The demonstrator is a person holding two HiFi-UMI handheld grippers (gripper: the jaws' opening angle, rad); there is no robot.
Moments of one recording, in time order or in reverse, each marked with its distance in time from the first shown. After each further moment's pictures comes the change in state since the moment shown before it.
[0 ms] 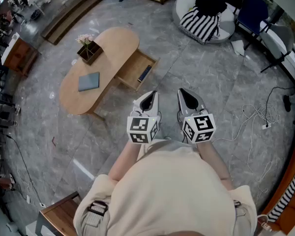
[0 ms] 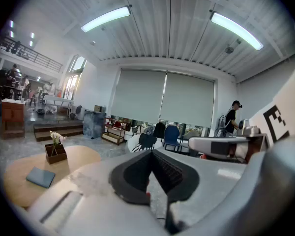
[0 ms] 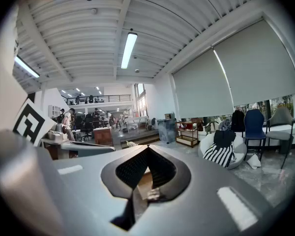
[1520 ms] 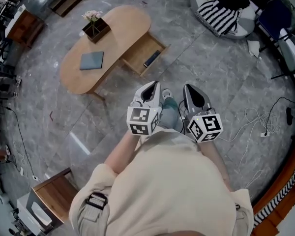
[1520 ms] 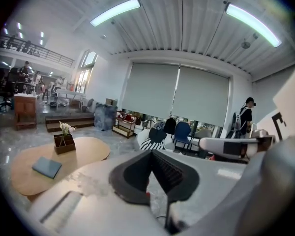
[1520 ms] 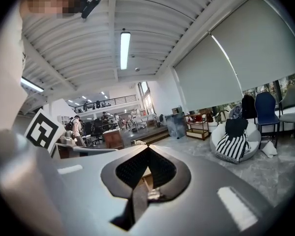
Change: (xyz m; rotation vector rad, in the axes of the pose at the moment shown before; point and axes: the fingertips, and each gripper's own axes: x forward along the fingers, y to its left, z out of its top) left arm 0.046 0.045 -0.015 -0.081 0.057 0.118; right arm 0.049 -0.026 -0.014 0.093 0.029 0.126
